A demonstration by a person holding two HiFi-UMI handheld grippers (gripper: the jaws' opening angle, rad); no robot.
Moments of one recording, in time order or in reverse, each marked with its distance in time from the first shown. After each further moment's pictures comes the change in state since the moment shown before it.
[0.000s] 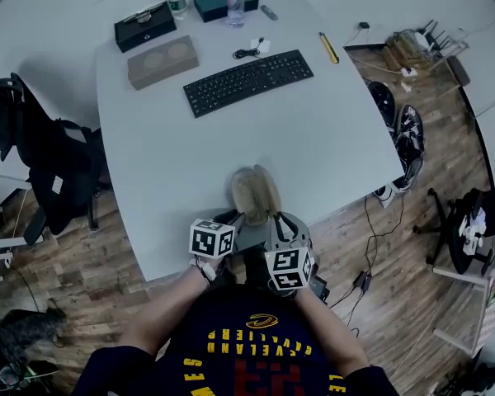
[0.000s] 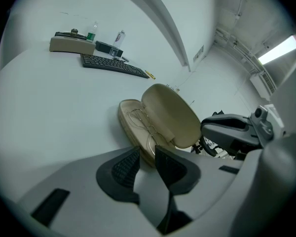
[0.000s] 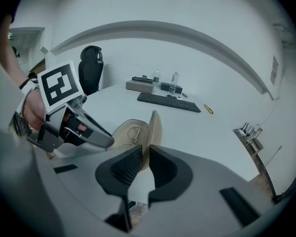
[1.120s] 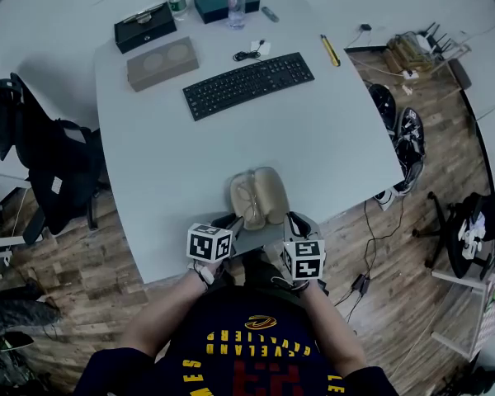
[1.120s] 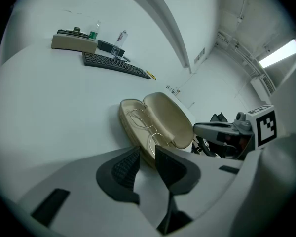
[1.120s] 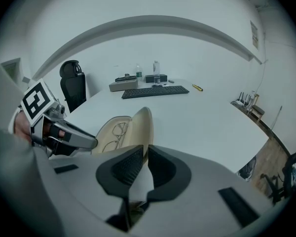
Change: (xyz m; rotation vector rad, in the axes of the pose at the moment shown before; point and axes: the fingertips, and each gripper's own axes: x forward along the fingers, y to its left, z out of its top) left arm 0.002 0.001 0.000 -0.023 -0.006 -0.006; right arm 0.017 -0.044 -0.029 0.284 0.029 0.026
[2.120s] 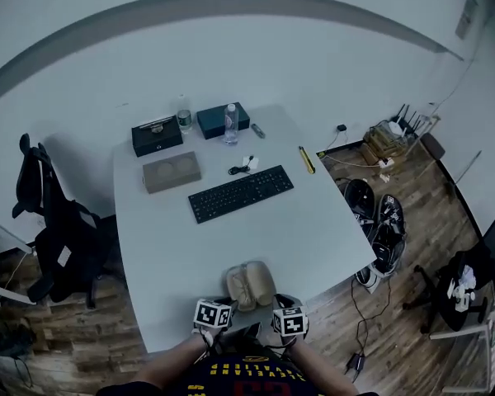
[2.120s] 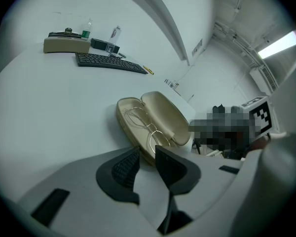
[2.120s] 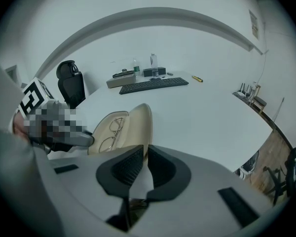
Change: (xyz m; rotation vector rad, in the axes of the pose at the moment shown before) left arm 0.010 0.005 -0.002 0.062 0.067 0.009; right arm 0.021 -0.010 -0.014 0.055 0.074 0.034
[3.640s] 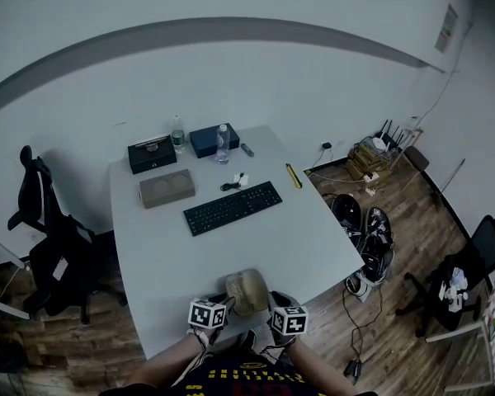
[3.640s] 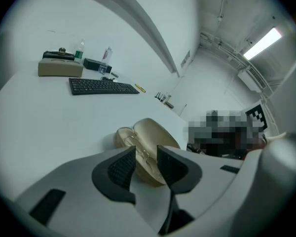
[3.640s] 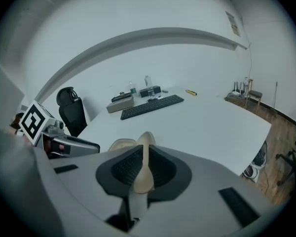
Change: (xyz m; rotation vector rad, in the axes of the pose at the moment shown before) left arm -0.035 -0.017 0.057 0.090 -0.166 -0.037; right arm -0.035 0.006 0.058 0.146 -0.220 0.031
